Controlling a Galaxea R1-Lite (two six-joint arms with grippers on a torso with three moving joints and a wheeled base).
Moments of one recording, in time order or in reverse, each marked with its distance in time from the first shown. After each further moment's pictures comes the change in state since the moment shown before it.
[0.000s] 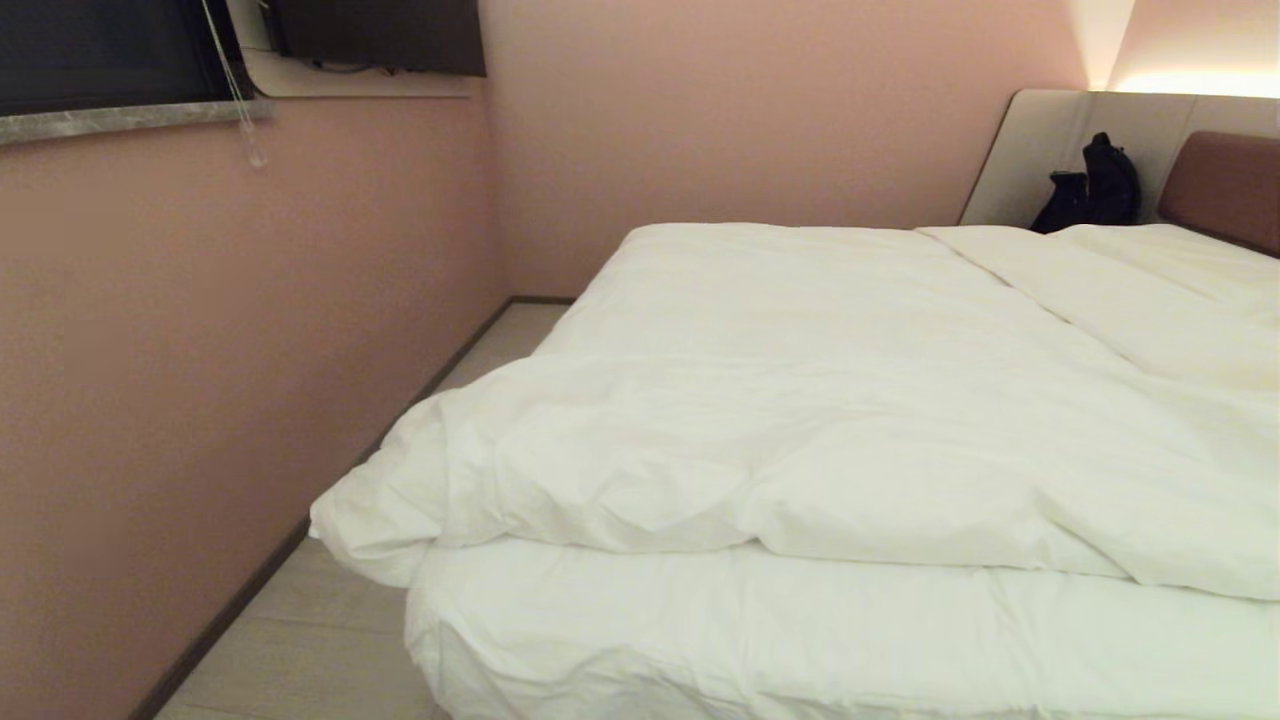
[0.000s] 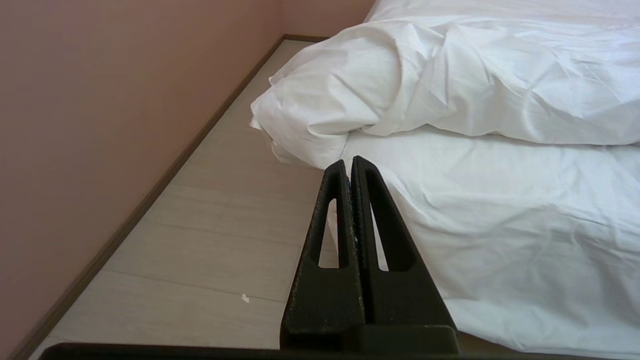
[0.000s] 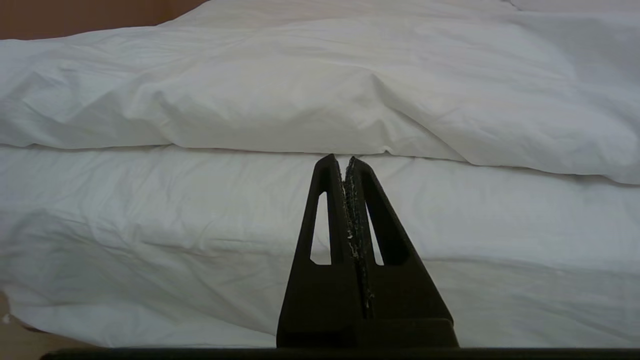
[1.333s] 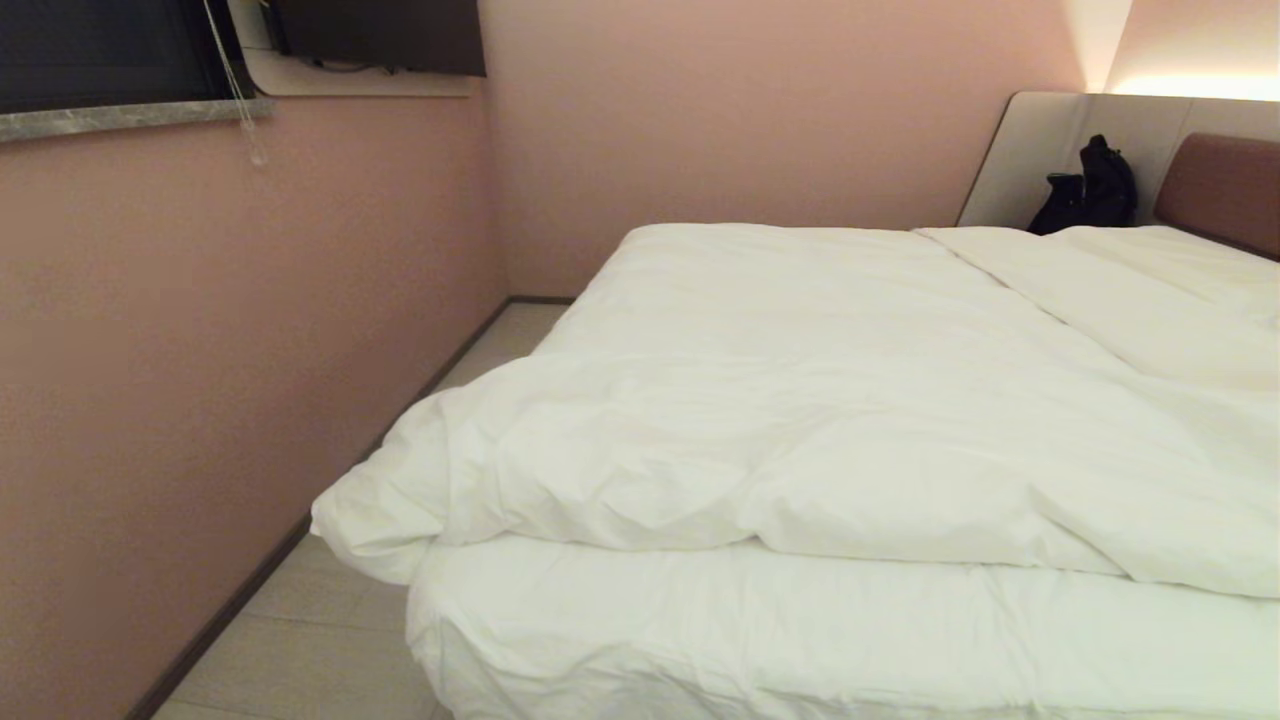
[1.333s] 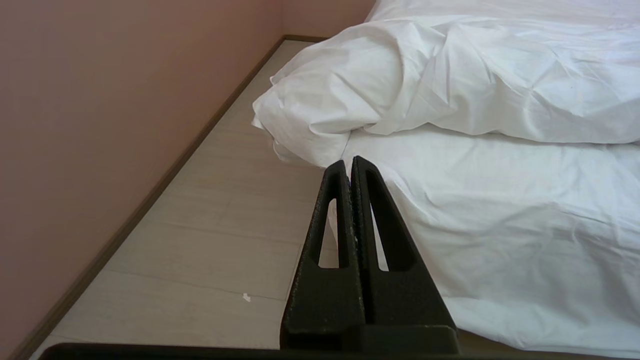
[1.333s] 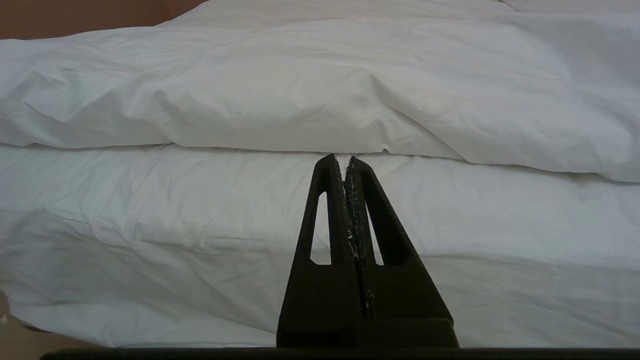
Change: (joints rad) left arm 0.000 0.000 0.000 -0.001 0.000 0.003; right arm 0.000 0.000 0.000 -0.001 0.000 0.000
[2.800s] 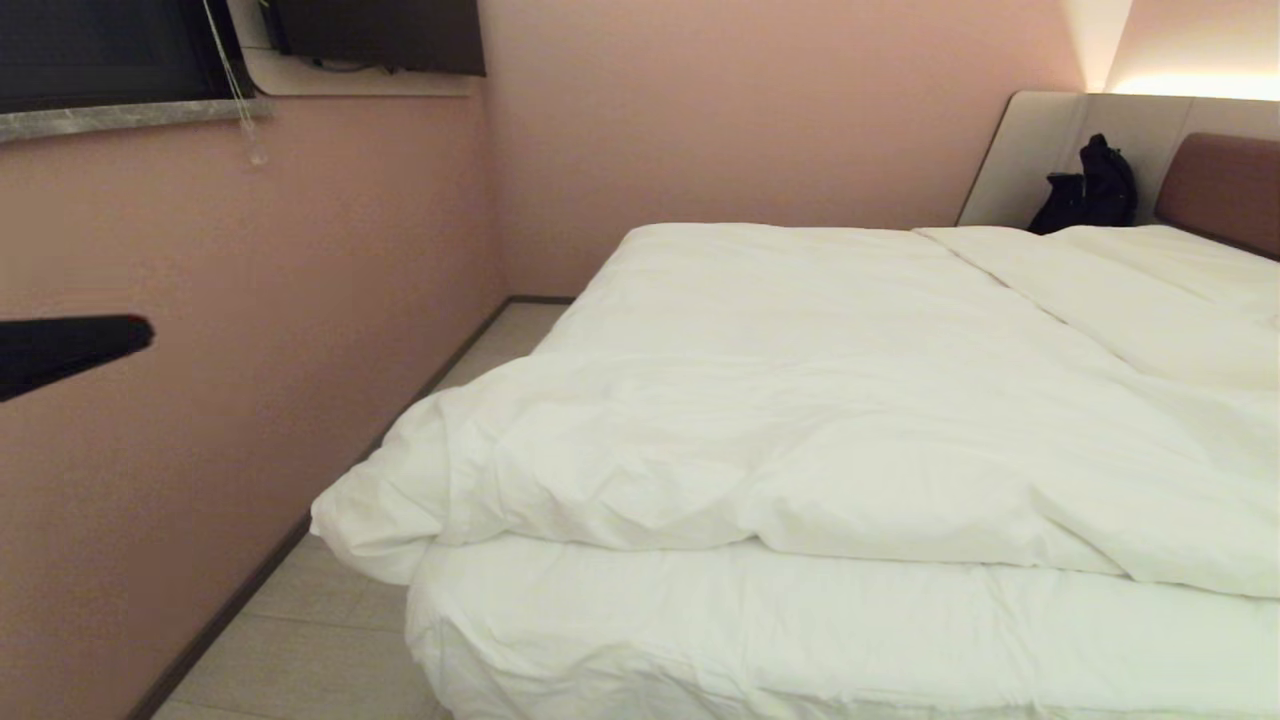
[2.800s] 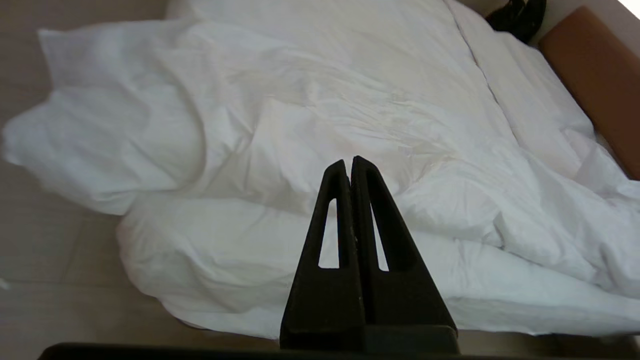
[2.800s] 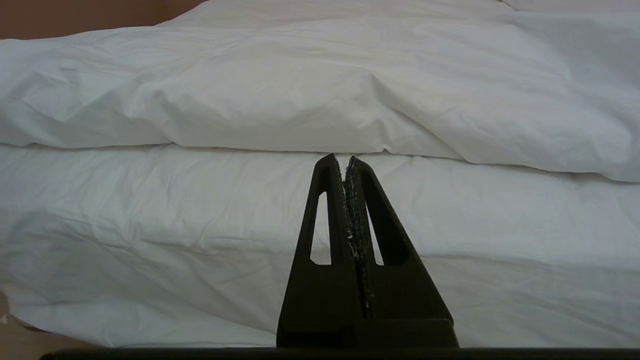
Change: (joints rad) left arm -0.006 1.044 -1.002 0.161 -0.372 -0.431; right arm 0.000 0.000 0.000 0.000 0.000 0.000
